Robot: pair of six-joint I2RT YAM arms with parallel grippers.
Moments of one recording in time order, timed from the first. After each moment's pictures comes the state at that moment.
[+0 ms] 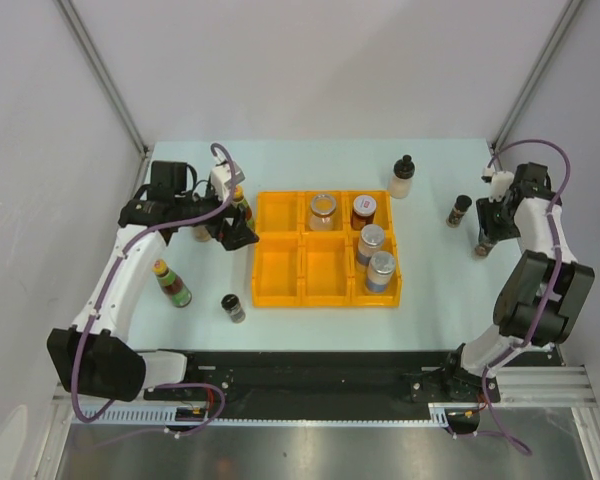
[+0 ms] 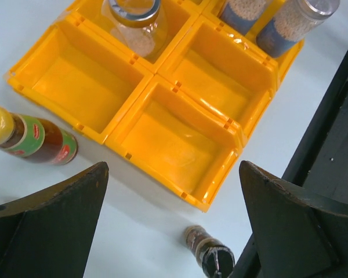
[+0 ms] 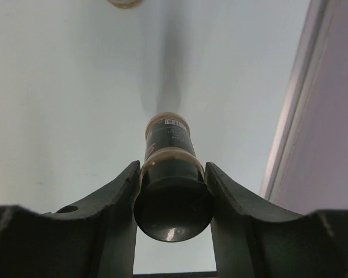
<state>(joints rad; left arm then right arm) -0.13 1.28 1.24 -0.76 0.78 0.42 -0.35 1.65 1.28 -0.73 -0.09 -0.43</state>
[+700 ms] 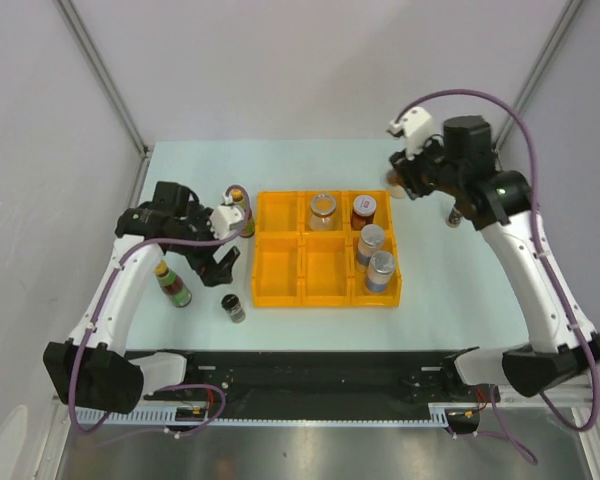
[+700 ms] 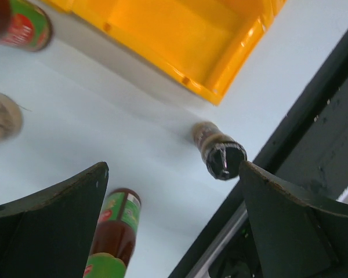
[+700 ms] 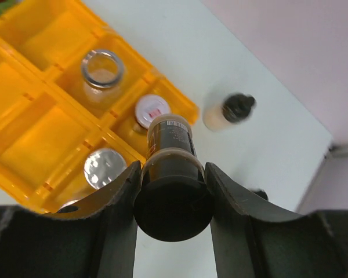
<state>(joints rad) -0.13 1.21 1.20 -1.15 0.50 0.75 0.32 1.31 1.68 -0.86 -0.10 -0.42</state>
